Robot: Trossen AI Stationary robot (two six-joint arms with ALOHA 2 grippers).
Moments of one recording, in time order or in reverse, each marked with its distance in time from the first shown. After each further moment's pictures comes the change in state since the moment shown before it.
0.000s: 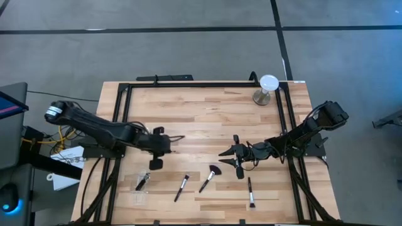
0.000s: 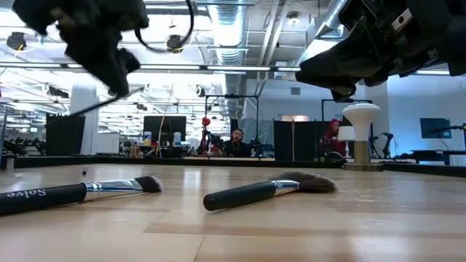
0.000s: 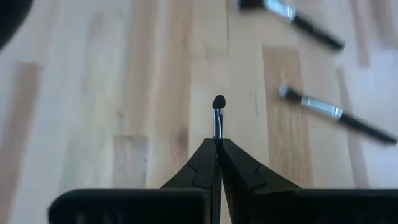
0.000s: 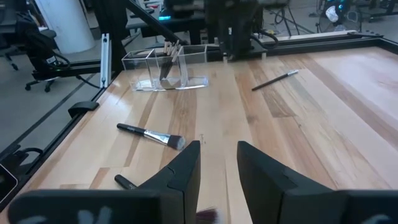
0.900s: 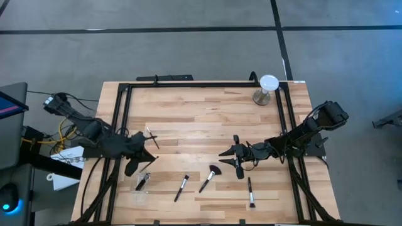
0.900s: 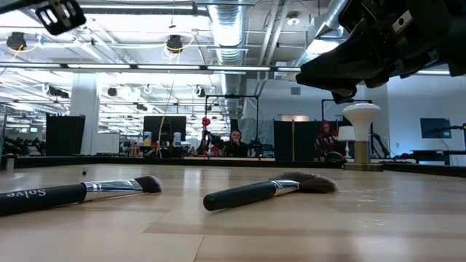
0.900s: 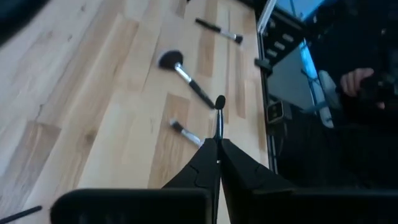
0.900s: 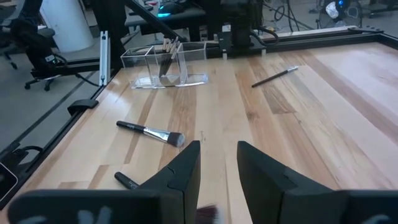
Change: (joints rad) left arm -0.318 -0.394 0.003 -0.063 -0.112 -0.517; right arm 0.000 0.000 0.000 -0.013 0.000 0.015
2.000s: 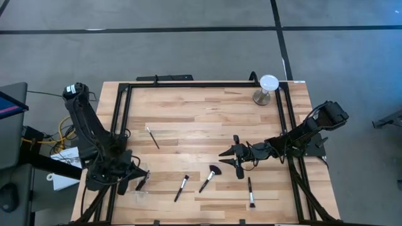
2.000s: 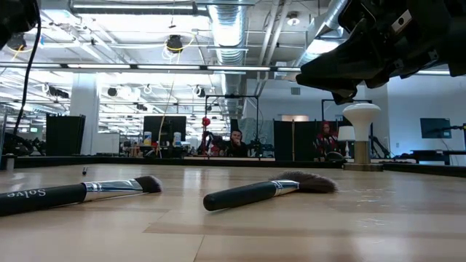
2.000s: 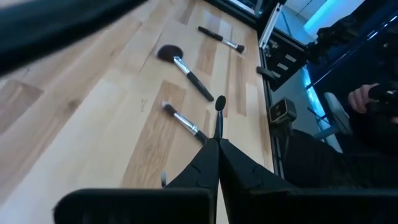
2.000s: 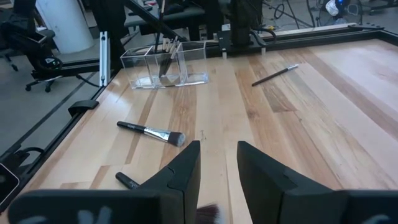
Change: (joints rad) left arm -0.613 0.126 -0.229 0.188 -0.662 -0.454; right arm 0.000 0.000 0.000 -0.002 0.000 0.010
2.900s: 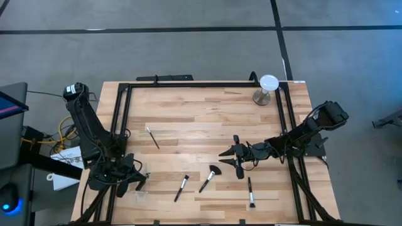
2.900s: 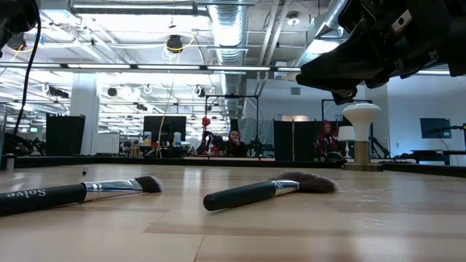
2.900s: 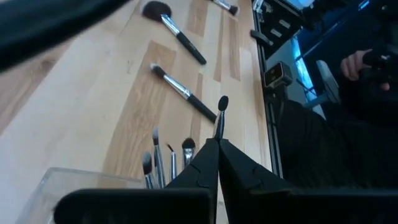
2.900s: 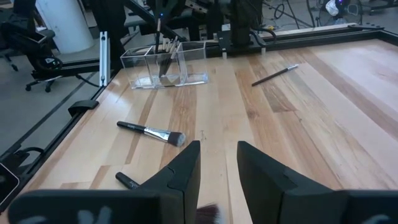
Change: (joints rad) left arm 0.000 0.000 -0.067 0.076 0.144 0.002; right arm 0.000 0.000 0.000 0.000 0.000 0.000
